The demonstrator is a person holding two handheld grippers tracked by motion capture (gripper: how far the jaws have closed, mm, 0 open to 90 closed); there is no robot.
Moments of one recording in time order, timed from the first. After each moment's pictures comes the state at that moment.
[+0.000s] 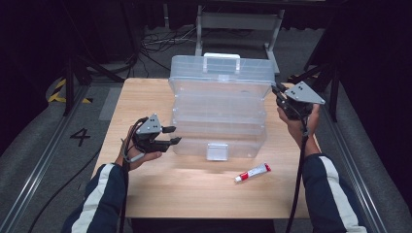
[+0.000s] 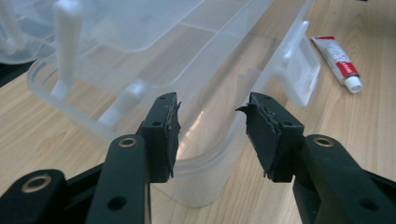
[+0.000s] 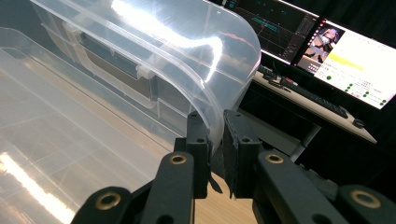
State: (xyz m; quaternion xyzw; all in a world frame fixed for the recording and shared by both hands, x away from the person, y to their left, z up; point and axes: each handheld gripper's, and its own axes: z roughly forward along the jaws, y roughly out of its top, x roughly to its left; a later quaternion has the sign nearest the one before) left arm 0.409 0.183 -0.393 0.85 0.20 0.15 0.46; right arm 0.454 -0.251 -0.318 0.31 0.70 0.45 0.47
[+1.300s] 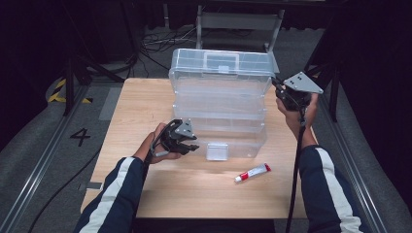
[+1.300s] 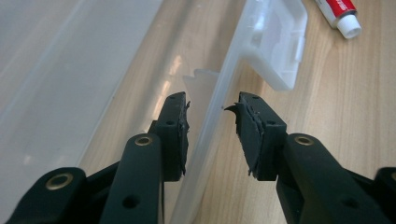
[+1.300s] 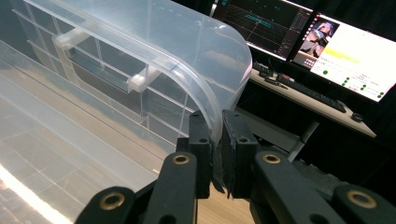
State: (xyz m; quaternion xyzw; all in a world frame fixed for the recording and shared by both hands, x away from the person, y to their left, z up) left arm 0.429 0.115 -0.404 0.93 0.12 0.10 0.33; right arm 0.475 -0.248 -0.309 0.33 0.69 0.45 0.47
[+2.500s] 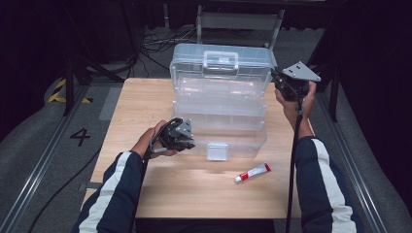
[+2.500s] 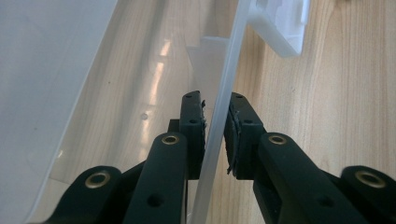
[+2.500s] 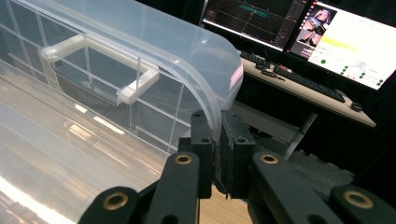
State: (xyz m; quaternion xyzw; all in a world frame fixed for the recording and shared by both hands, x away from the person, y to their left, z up) left arm 0.441 0.119 -0.404 0.95 0.08 0.08 0.28; right arm 0.503 -0.246 -0.299 0.35 0.69 0.44 0.45
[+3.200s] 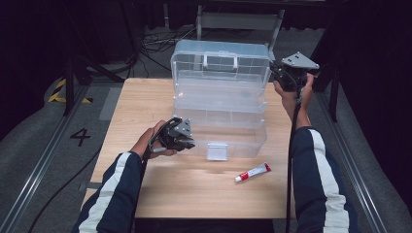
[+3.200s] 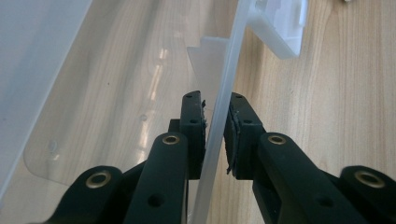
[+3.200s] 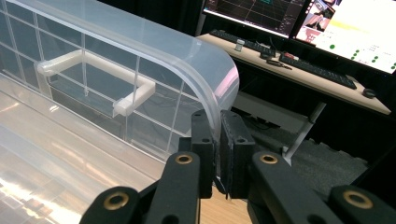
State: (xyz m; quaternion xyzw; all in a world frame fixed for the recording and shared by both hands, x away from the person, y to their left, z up) left arm 0.442 0.121 -0.405 0.95 0.08 0.08 0.29; right arm 0.531 -0.247 -0.291 0.38 0.69 0.44 0.43
